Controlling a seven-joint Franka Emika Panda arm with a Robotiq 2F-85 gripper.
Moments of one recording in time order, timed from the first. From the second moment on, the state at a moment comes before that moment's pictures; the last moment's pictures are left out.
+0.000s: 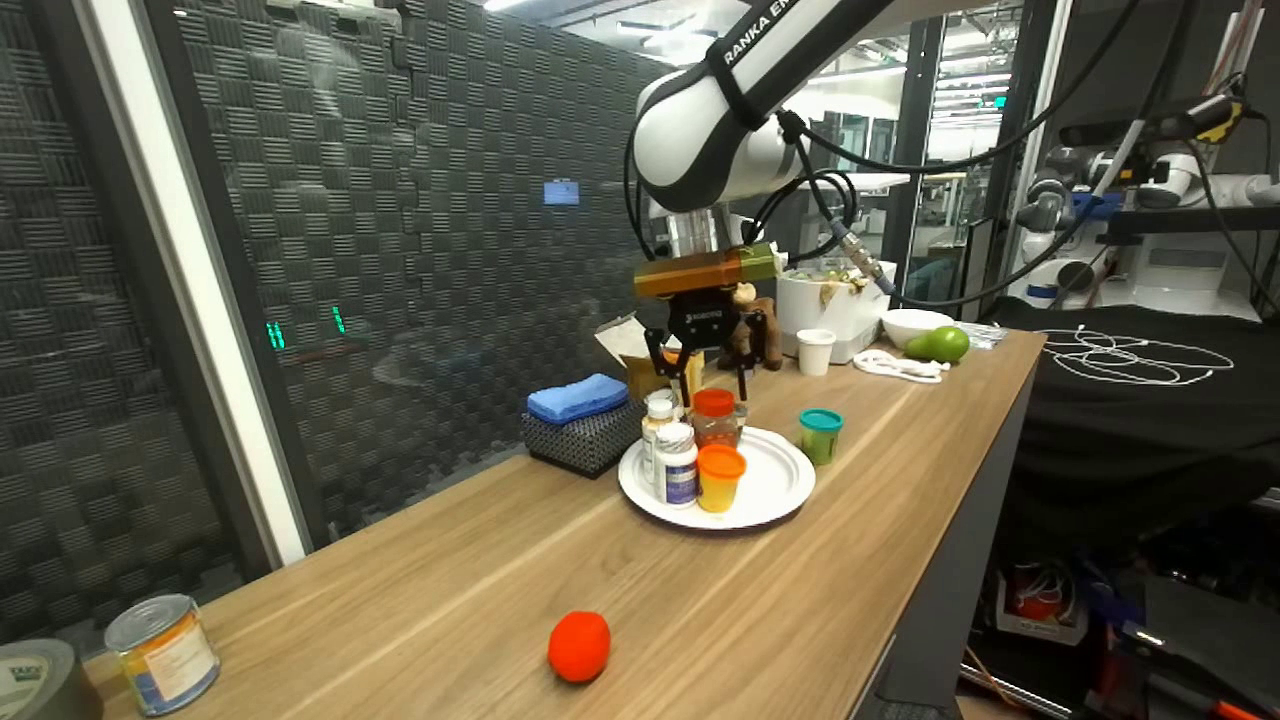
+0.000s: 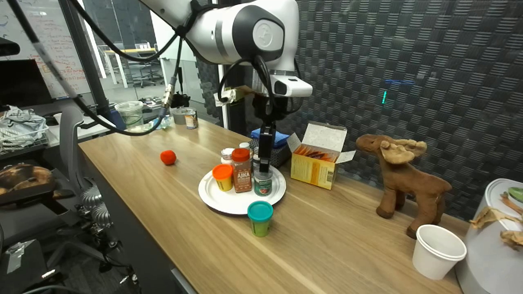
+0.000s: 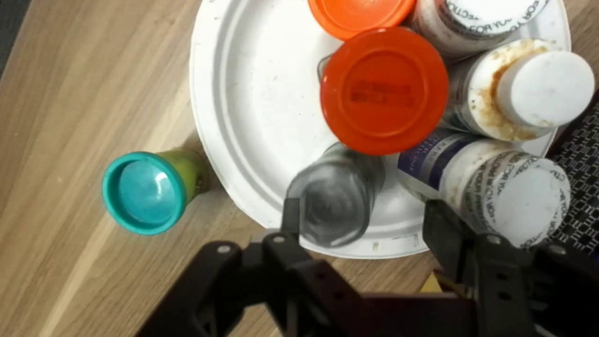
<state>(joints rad) 0.03 0.52 -0.09 -1.66 -0.03 2.03 0.88</state>
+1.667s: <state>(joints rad) 0.00 0.17 -0.15 -2.24 -0.12 2.36 1.21</state>
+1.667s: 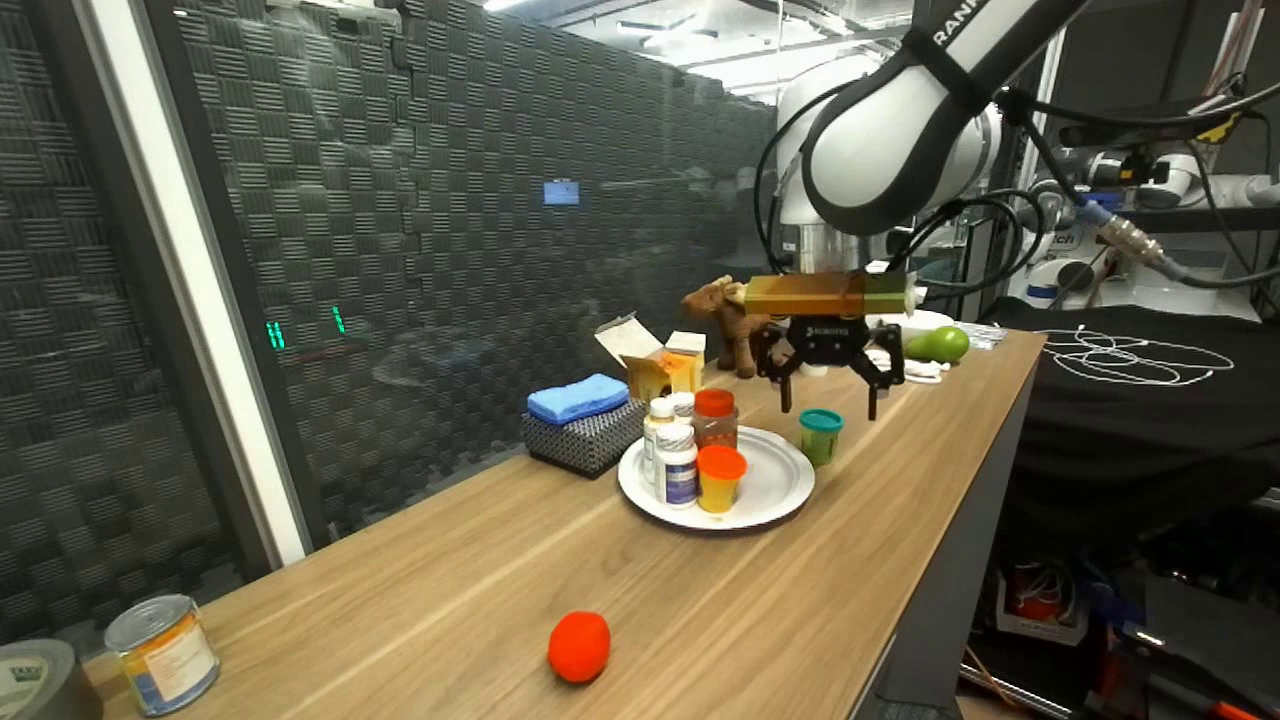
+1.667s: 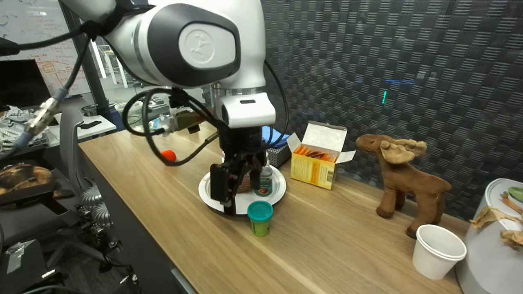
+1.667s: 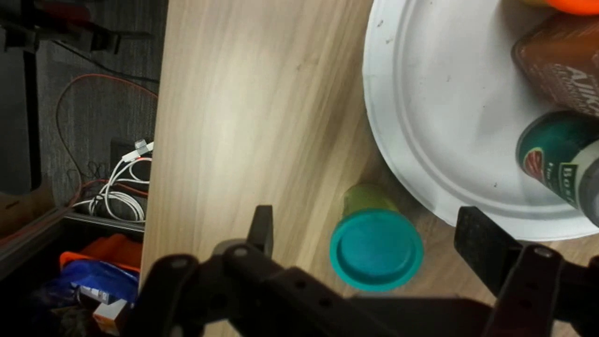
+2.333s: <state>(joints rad) -0.04 0.17 -0.19 -2.32 -0.12 2.57 1.30</state>
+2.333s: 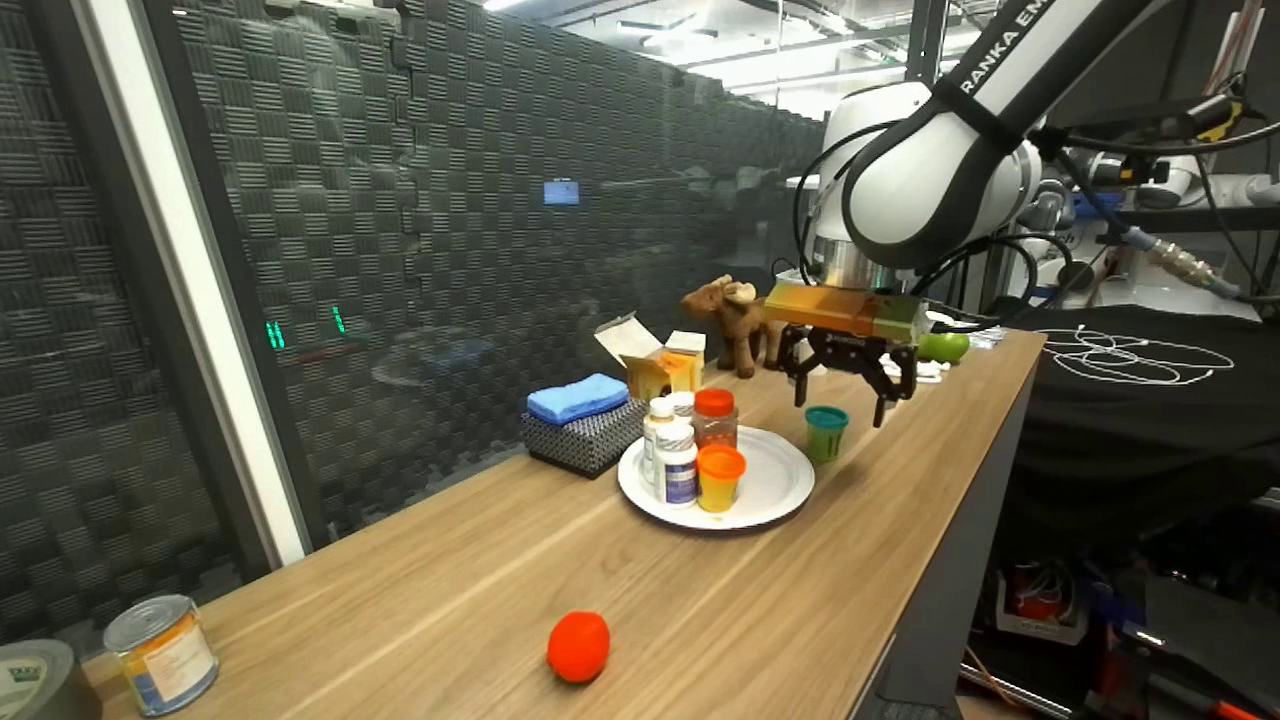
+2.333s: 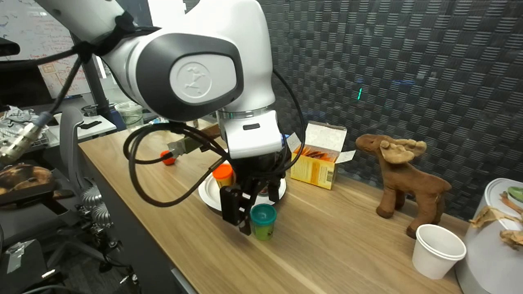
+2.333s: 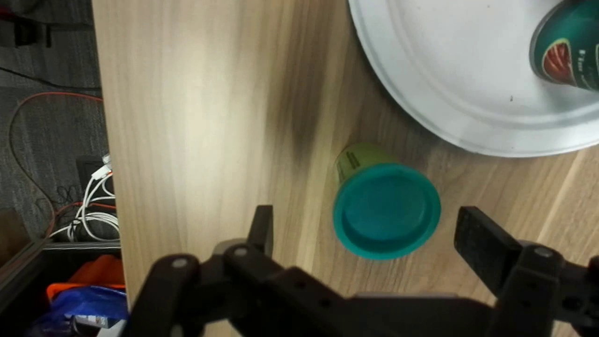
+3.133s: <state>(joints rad) -0.05 0.20 -0.18 -2.26 -0.09 2.58 1.24</state>
